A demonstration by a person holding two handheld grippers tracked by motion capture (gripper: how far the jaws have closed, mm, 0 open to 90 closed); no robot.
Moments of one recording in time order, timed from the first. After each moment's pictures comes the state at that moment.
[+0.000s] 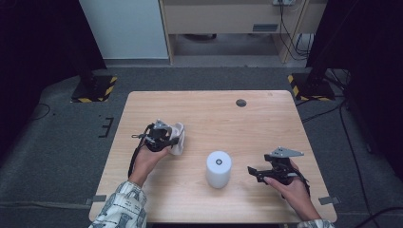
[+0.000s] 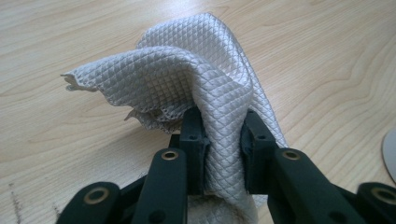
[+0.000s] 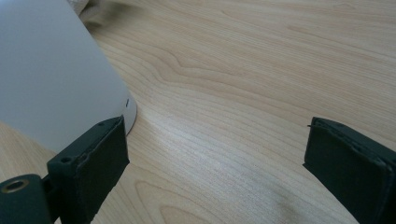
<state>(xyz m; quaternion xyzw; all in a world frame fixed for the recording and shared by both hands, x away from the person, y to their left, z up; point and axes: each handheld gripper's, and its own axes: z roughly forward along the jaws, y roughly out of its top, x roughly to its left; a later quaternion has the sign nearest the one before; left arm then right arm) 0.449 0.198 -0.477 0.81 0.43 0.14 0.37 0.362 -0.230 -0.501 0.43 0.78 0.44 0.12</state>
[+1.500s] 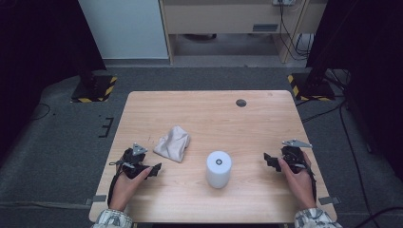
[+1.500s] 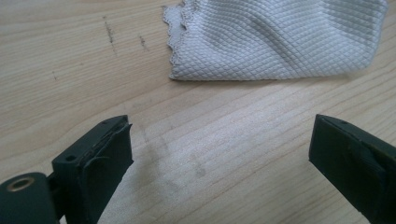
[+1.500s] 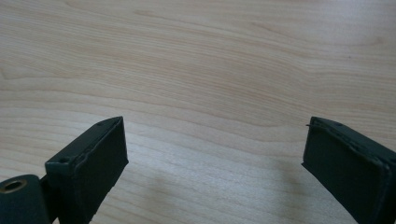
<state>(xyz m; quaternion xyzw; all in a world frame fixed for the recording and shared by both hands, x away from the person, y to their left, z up) 0.378 0.265 -0.517 0.79 0.49 0.18 0.32 0.405 -0.275 -0.525 0.55 0.72 0.36 0.21</state>
